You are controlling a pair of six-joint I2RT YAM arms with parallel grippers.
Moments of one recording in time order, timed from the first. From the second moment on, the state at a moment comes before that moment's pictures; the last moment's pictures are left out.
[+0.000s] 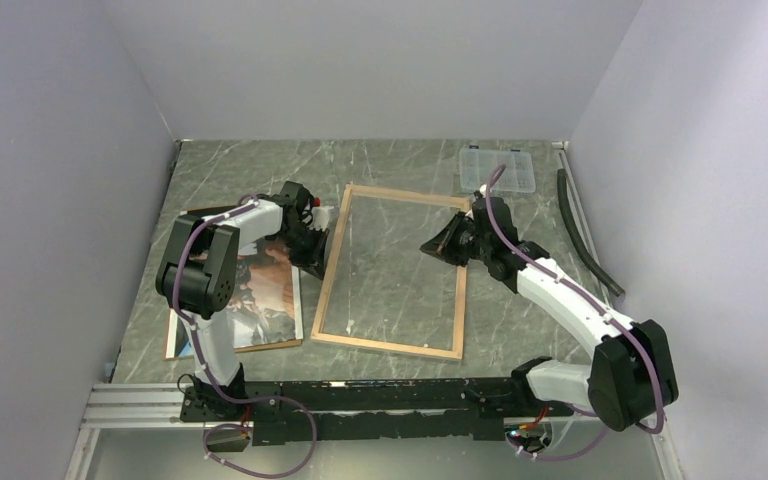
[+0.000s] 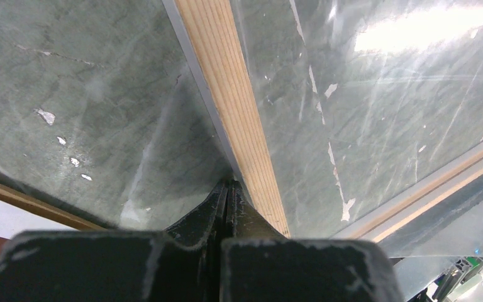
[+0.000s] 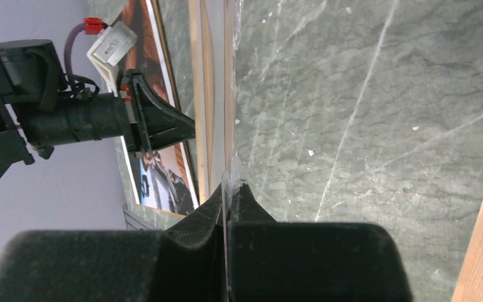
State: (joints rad) left arm -0.30 1.89 1.20 -0.67 0.45 0.03; right arm 0.42 1.22 0.80 -0.20 -0.25 0.93
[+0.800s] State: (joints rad) left arm -0.31 1.89 1.20 -0.67 0.44 0.03; right arm 0.38 1.20 0.64 -0.15 -0.28 0.98
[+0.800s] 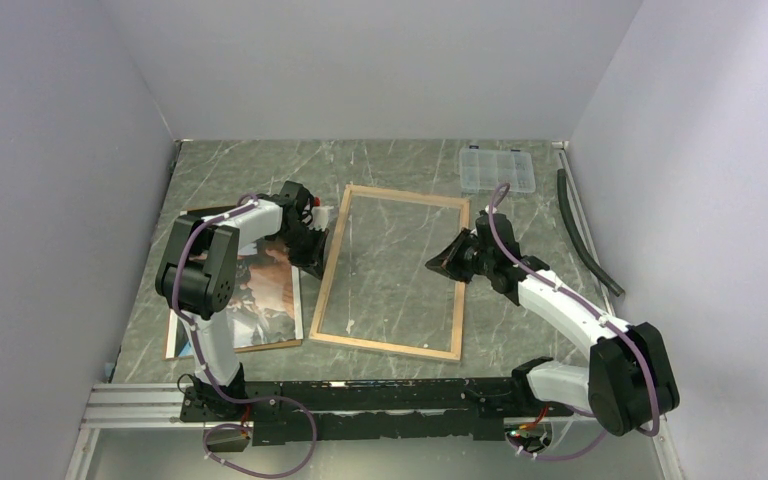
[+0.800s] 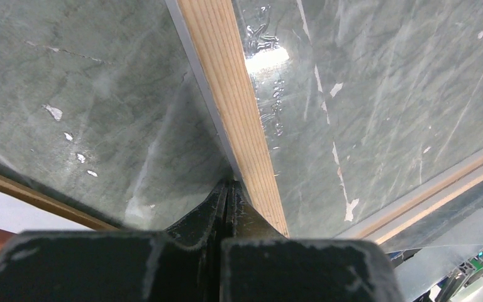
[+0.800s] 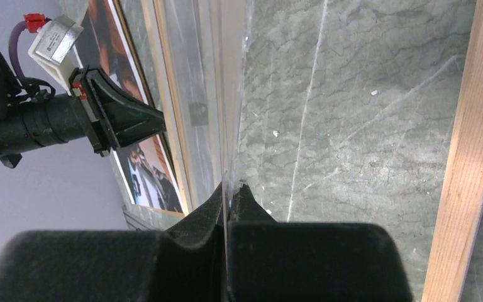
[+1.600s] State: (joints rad) left arm -0.31 1.89 1.20 -0.67 0.42 0.03; right arm 0.38 1.18 0.65 -0.05 -0.34 0.93
